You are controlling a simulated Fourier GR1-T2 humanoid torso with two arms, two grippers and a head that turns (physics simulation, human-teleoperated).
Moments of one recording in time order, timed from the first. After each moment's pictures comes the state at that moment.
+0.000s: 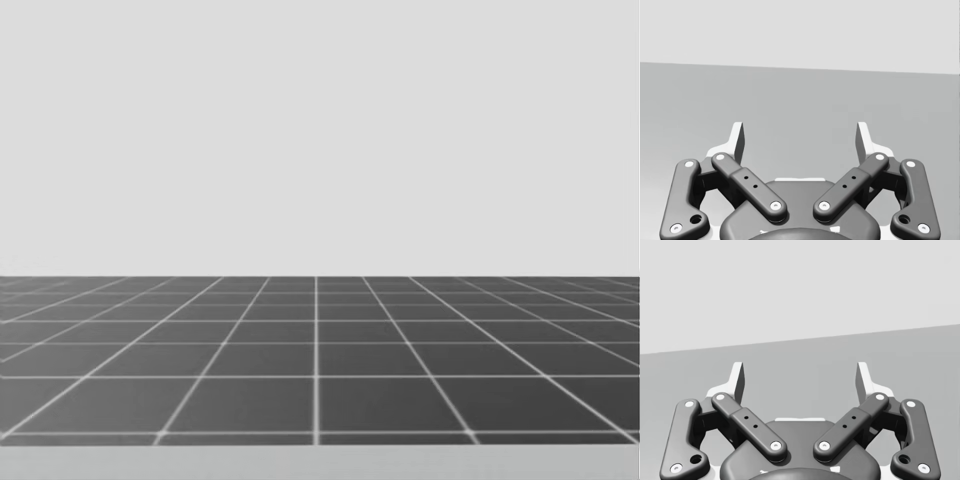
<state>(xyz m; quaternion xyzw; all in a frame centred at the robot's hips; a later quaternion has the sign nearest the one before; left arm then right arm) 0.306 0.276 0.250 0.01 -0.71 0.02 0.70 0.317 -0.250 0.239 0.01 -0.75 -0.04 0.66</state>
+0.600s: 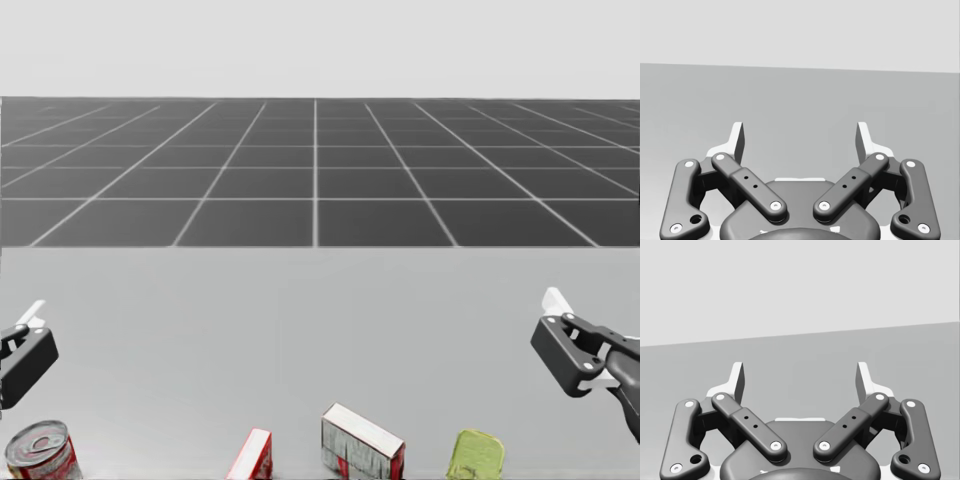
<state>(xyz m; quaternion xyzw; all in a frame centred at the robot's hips) 0.307 0.275 0.250 0.01 -0.71 0.02 0.70 0.317 -0.249 0.241 0.02 -0.74 -0.04 0.67</state>
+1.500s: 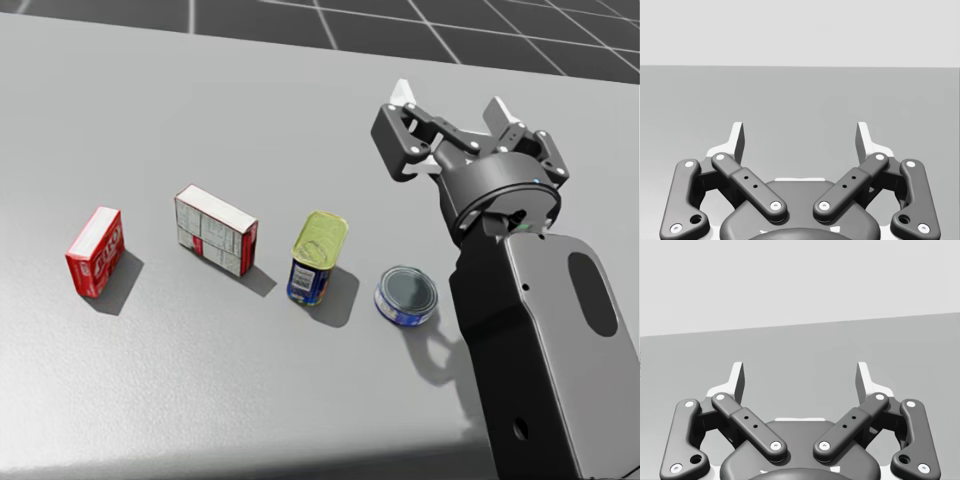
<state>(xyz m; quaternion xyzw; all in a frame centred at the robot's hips) 0.308 0.268 0.249 0.01 -0.71 0.01 0.71 0.299 -0.231 0.247 0.00 -0.73 -0.04 0.68</state>
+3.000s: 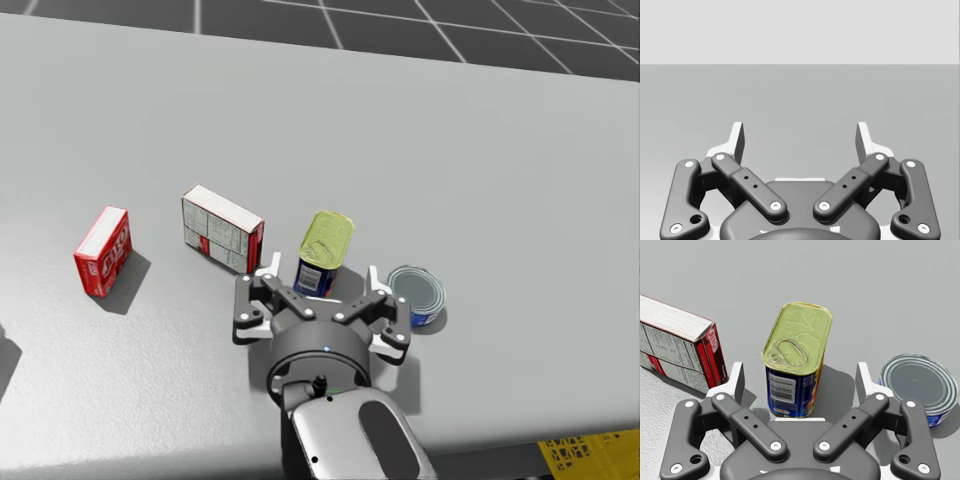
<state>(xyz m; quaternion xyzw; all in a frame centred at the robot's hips) 0.306 0.263 0.248 0.01 -0.71 0.00 0.71 0.245 -0.105 0.134 -0.09 -0.62 -0.08 0.78</state>
